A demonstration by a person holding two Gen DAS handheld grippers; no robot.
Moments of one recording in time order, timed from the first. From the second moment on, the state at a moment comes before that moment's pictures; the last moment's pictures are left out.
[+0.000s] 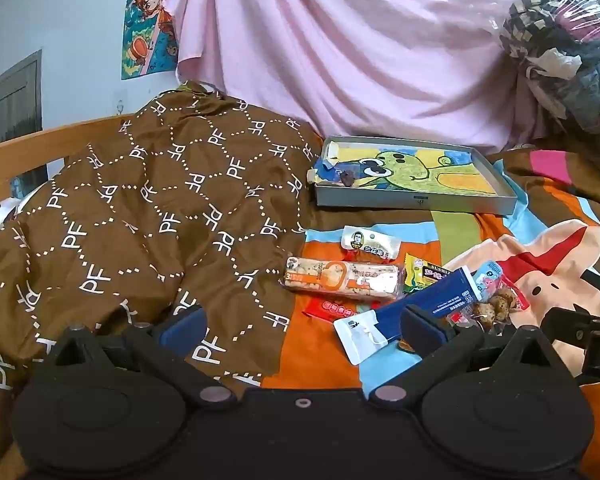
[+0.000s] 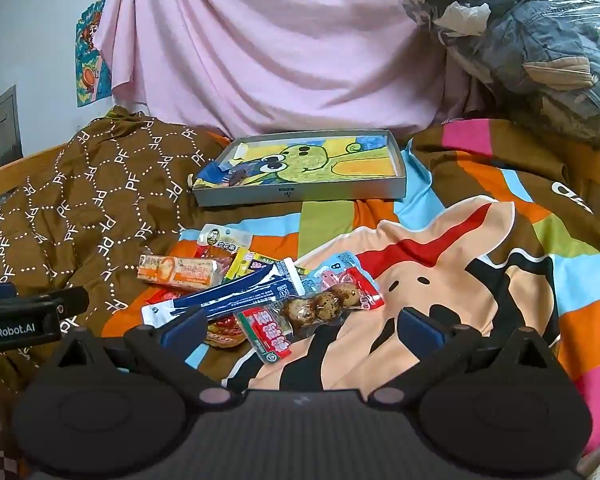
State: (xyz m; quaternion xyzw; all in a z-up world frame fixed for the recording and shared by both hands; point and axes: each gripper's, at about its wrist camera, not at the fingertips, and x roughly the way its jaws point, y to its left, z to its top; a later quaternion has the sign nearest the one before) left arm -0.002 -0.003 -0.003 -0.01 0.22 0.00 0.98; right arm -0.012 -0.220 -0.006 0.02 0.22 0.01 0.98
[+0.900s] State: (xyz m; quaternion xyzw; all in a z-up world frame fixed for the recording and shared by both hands) left arm 0.000 -0.002 -0.006 -0.01 0.22 0.00 0.98; right arm -0.012 -0.219 -0.006 0.03 0.22 0.01 0.97
